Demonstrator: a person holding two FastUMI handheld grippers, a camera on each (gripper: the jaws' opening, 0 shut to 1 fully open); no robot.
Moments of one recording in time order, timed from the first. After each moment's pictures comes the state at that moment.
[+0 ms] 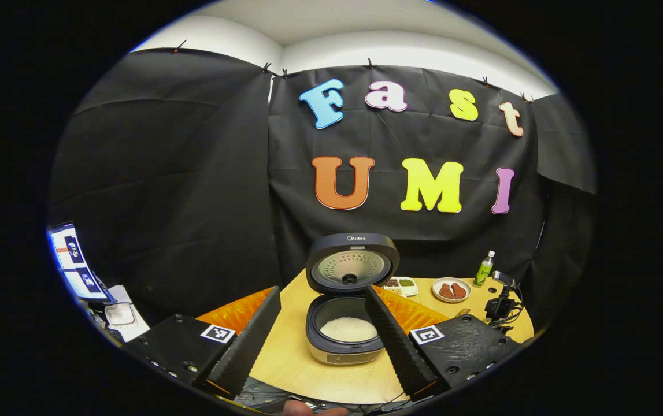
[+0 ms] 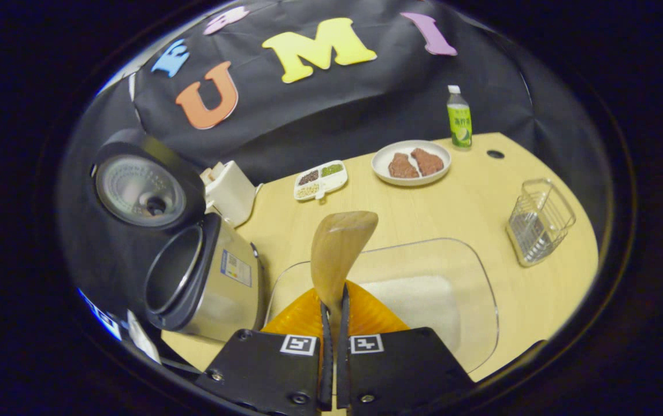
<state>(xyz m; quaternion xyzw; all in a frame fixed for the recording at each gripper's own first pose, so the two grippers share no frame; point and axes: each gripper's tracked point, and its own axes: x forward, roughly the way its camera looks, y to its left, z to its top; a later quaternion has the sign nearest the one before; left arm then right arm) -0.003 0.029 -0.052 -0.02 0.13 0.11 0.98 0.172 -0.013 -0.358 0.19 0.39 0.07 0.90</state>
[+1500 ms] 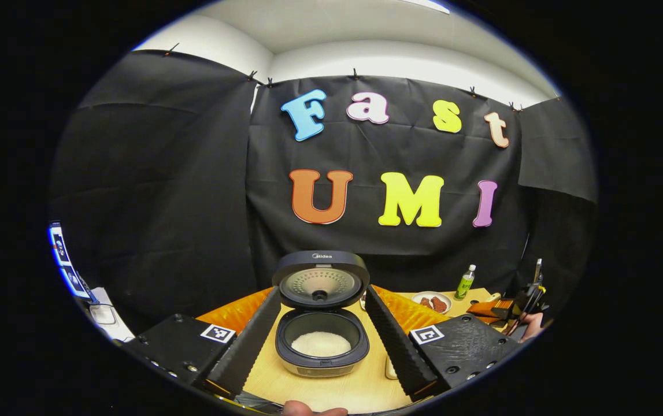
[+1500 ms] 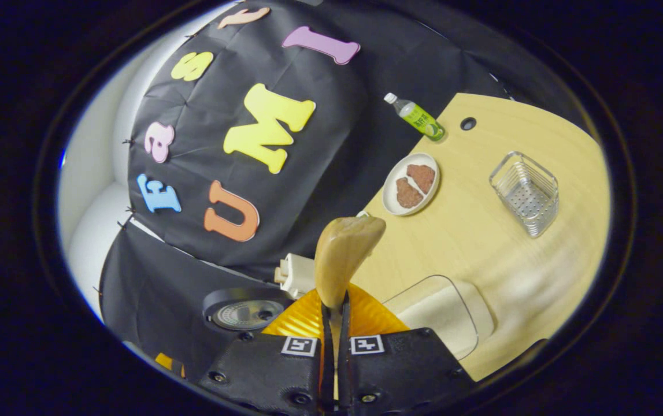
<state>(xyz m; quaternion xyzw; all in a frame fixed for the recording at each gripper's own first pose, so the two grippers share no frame) 0.027 -0.009 -0.035 -0.03 0.09 0.07 0.99 0.185 -0.078 -0.189 0.46 0.28 0.12 0.83</state>
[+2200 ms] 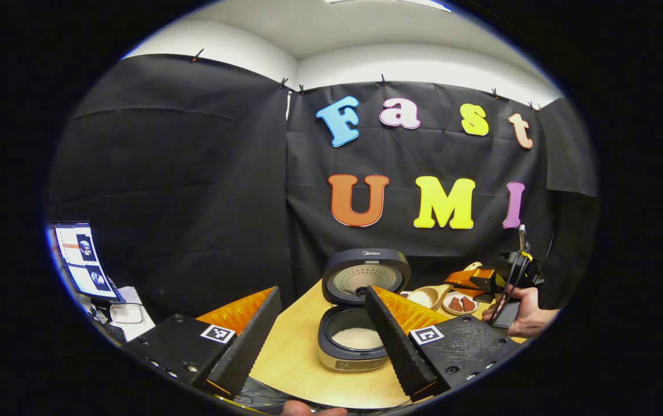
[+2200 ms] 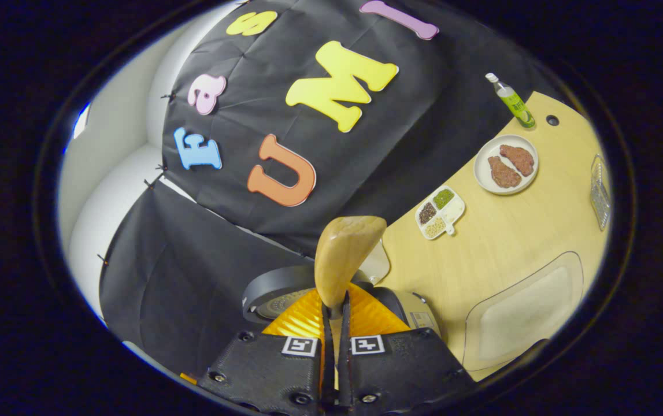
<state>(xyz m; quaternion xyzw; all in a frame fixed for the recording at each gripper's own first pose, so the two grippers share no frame) -0.028 0.050 -0.037 -0.02 0.09 0.16 0.98 0.213 0.113 -0.147 0.40 0.31 0.23 0.83</state>
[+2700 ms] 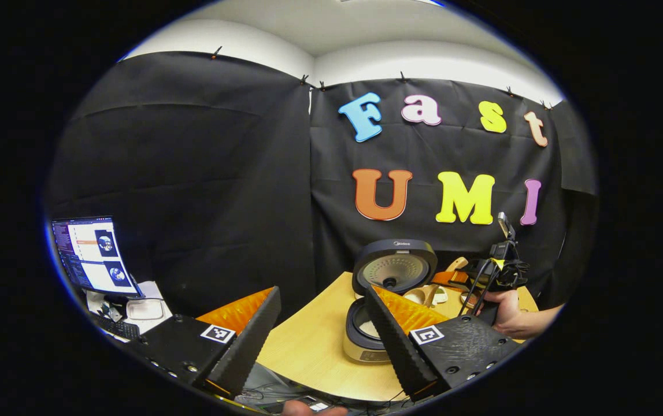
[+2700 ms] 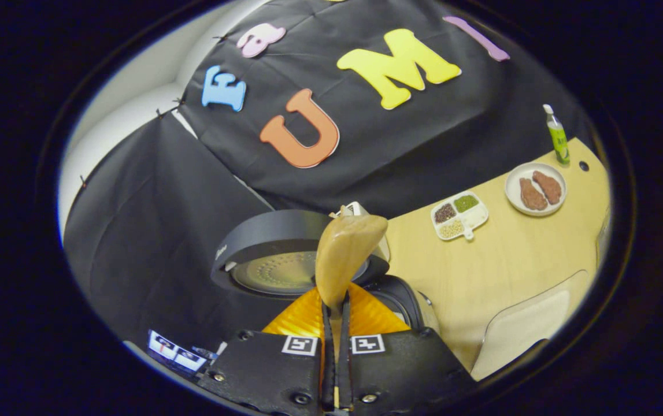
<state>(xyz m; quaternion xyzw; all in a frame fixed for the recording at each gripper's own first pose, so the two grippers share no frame) -0.066 0.089 -0.045 -0.03 0.10 0.20 0.97 0.200 0.192 -0.177 0.23 0.30 0.25 0.89</state>
